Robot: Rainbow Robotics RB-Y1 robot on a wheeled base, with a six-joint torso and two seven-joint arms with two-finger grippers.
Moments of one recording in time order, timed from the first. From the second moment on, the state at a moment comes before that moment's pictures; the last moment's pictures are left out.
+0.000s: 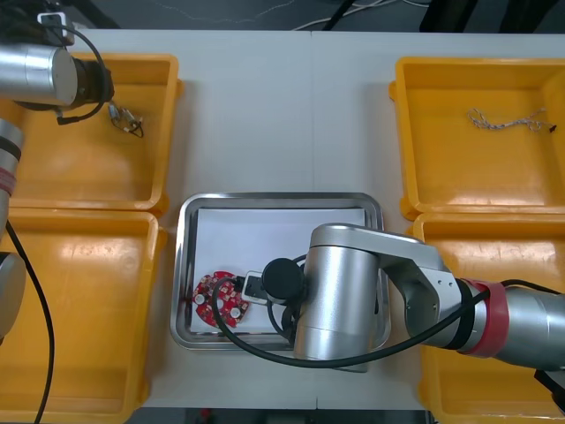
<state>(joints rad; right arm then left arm) -0.73 -0.48 1.10 -2.00 -0.45 1.67 1.51 -0.85 0.50 0.08 -1.05 0.23 0.94 -1.34</state>
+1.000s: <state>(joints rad) -0.71 -0.48 0.84 -2.07 -0.56 1.78 1.51 -0.85 0.49 -0.02 -0.97 0.26 0.86 -1.34</state>
